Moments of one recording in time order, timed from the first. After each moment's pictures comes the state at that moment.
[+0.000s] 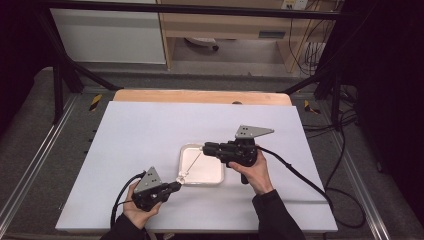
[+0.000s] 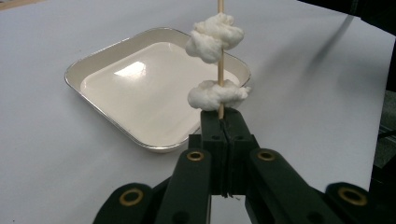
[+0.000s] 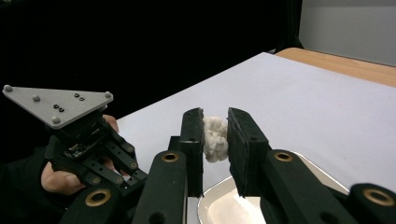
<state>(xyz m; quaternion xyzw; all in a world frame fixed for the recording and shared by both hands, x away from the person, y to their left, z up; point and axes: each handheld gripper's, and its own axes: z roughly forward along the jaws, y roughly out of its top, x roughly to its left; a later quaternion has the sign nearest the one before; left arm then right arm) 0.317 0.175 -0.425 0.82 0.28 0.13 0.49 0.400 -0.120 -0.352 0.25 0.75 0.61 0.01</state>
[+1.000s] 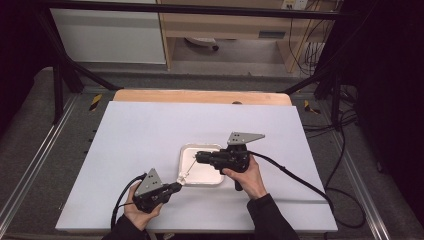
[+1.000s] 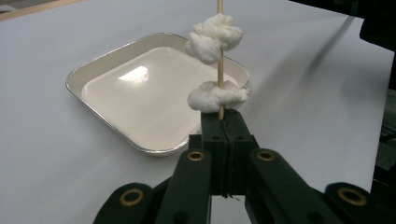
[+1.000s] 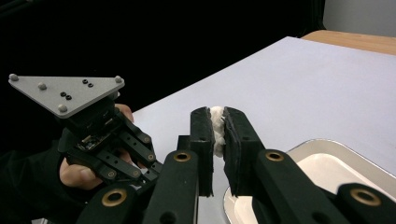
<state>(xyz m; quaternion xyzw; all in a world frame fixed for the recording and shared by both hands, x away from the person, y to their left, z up) 0.313 0.173 -0.425 0.81 0.28 0.14 0.50 0.393 -0.103 -0.368 0.24 0.75 0.61 -0.03</state>
